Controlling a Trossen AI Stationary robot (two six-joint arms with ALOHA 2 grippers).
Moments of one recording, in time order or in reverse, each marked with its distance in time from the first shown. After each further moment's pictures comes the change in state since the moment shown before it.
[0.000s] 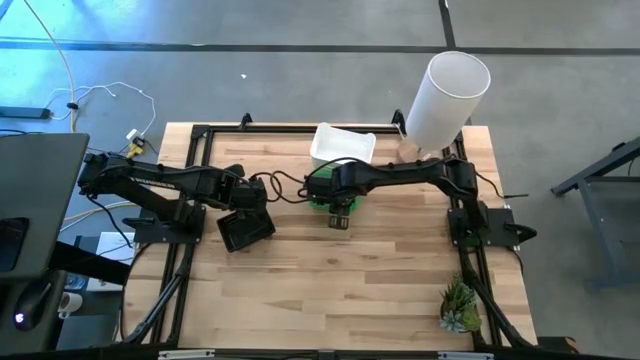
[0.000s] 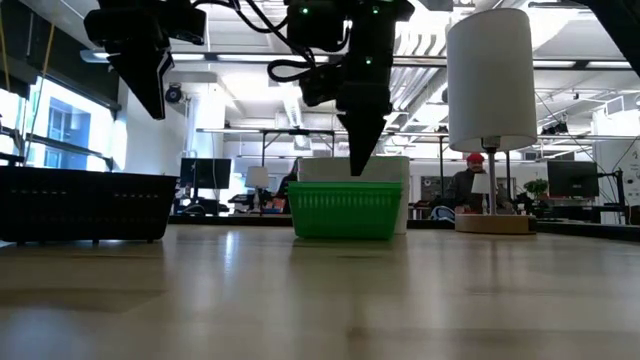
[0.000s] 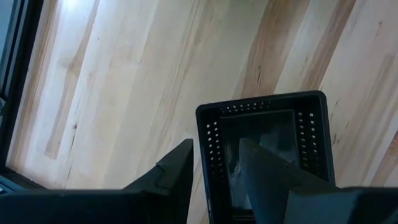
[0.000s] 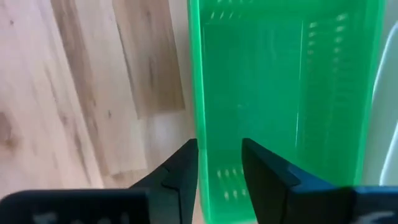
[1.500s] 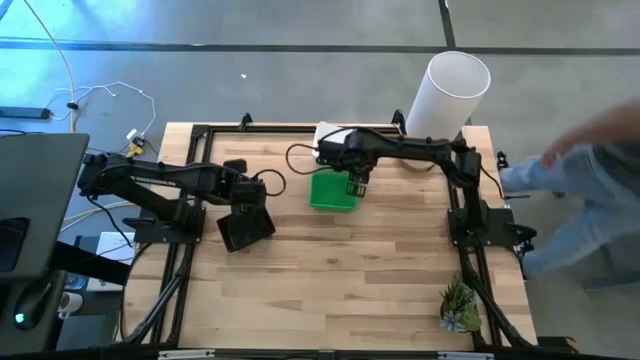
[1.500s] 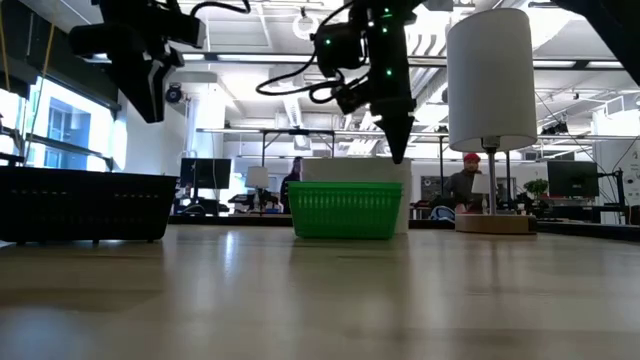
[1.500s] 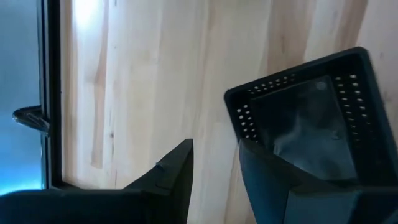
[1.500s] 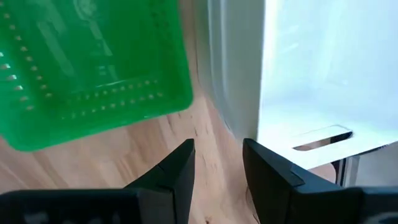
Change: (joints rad) left arm 0.037 0.000 0.000 -0.051 -0.038 0.248; right arm -0.204 -0.034 0.058 -0.279 0.157 -0.057
